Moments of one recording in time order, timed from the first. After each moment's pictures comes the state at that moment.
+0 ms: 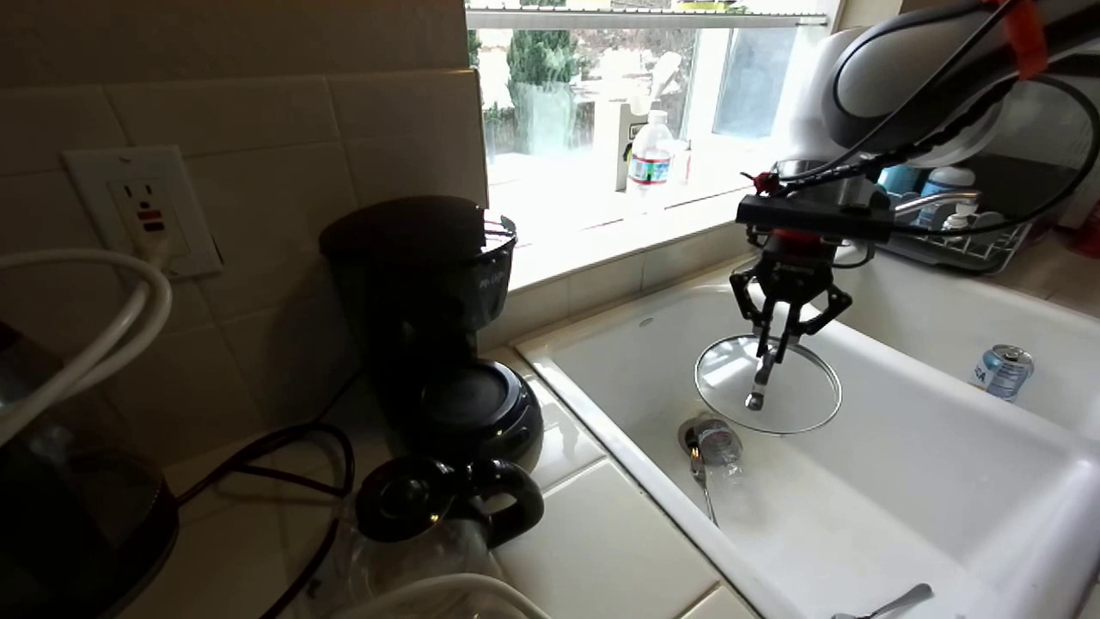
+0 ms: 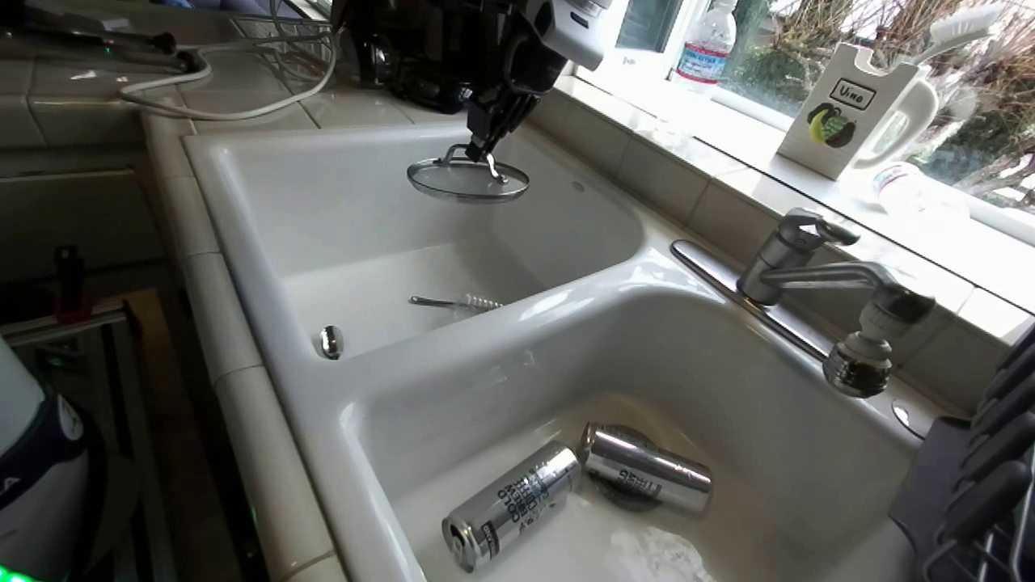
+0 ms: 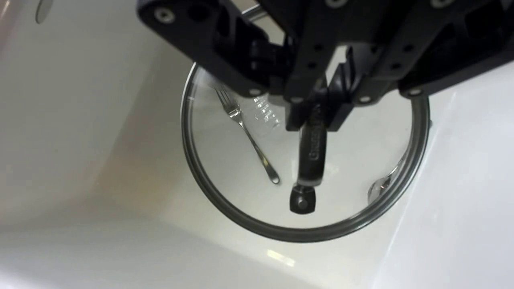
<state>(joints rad) 0.06 0.02 0.07 -2.16 0.31 2.02 1.16</state>
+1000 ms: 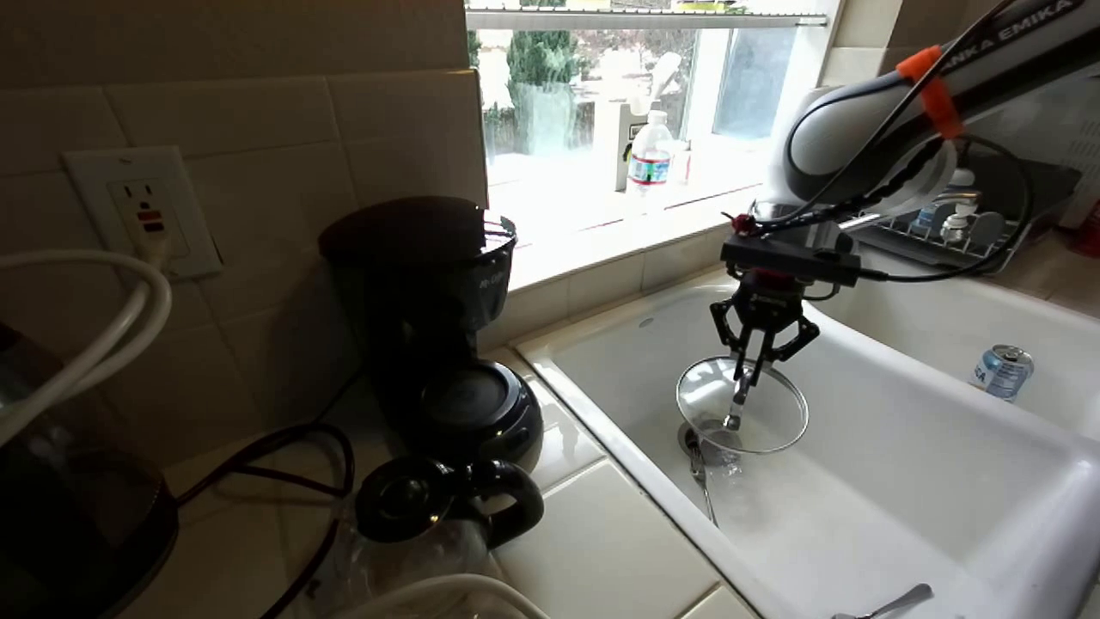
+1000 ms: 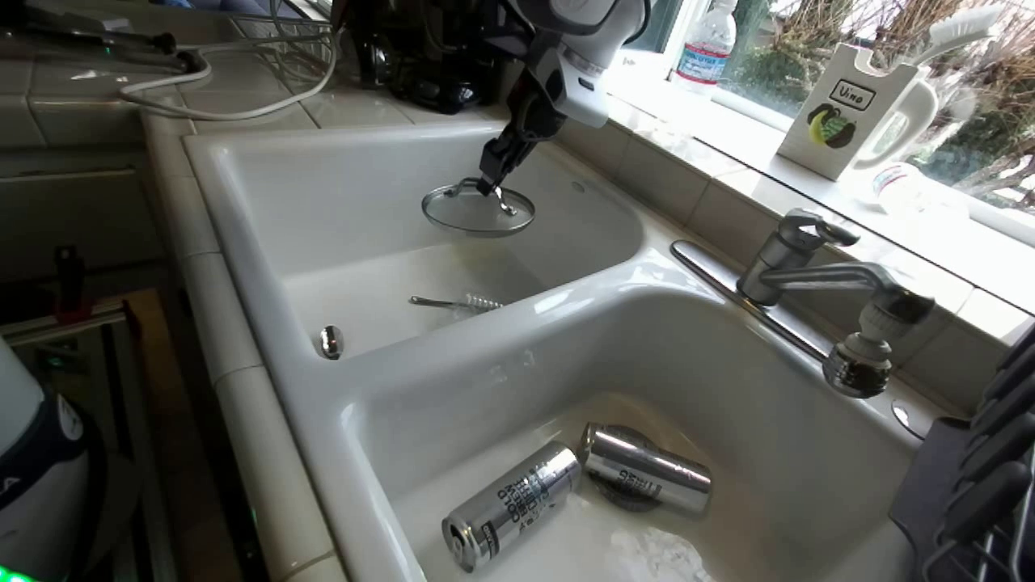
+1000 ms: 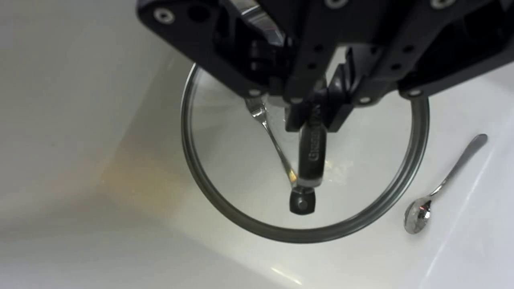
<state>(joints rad) 0.05 0.15 0.06 -2.14 0.35 2.14 1.00</state>
